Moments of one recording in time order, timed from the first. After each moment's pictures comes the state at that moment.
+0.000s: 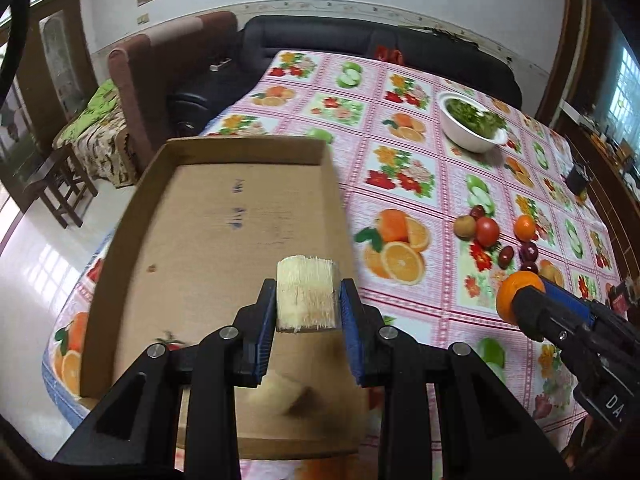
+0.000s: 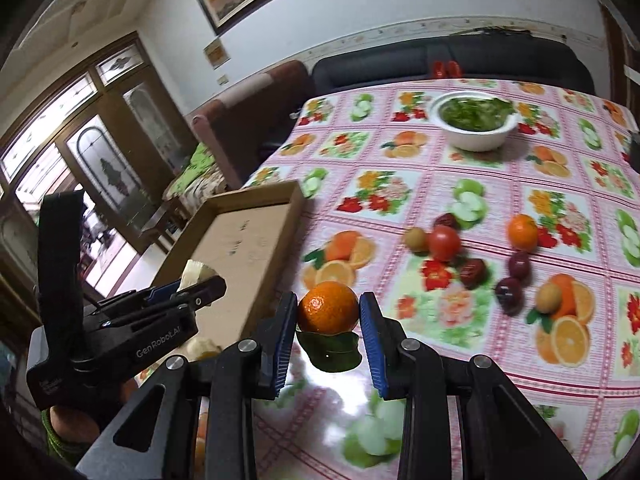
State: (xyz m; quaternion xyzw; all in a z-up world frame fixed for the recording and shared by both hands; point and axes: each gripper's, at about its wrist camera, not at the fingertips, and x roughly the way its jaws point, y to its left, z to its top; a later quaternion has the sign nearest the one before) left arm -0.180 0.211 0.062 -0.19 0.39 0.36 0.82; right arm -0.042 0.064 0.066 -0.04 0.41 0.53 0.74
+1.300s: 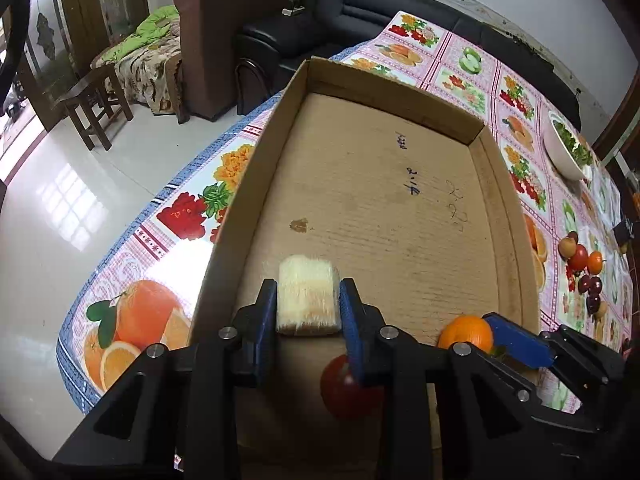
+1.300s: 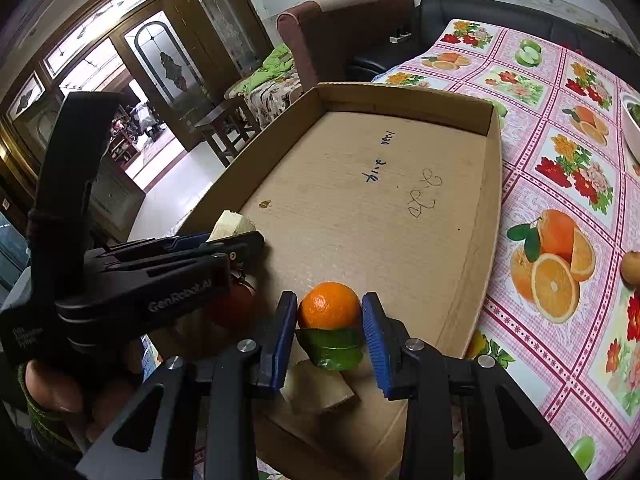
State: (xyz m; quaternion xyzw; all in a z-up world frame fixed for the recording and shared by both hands) left arm -0.260 0.306 0.013 -0.29 0.42 0.41 0.76; right arm -0.141 0.214 0.011 -0.18 0.44 0.63 0.62
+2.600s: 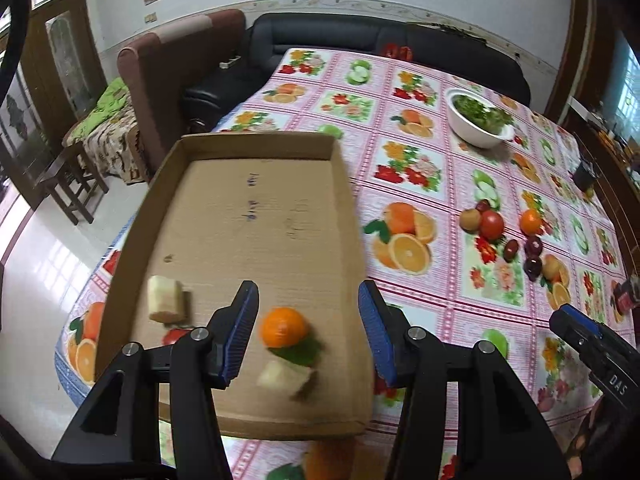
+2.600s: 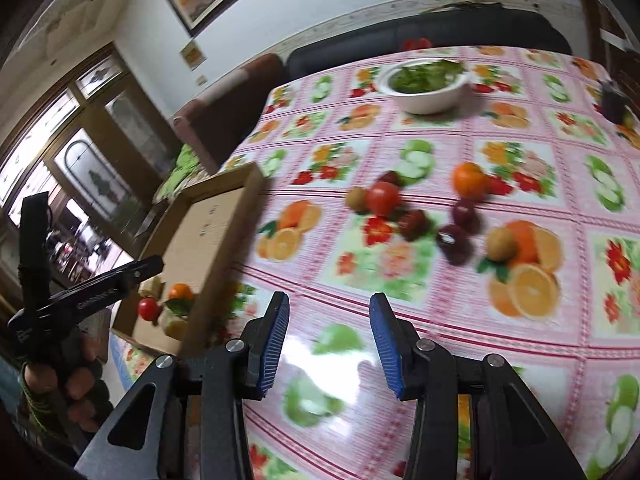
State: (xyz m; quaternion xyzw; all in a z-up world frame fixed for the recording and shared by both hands) left arm -0.178 0.197 0.066 -0.18 0.41 0.37 0.82; right arm -0.009 0.004 0.036 -0.02 0.45 0.49 0.74
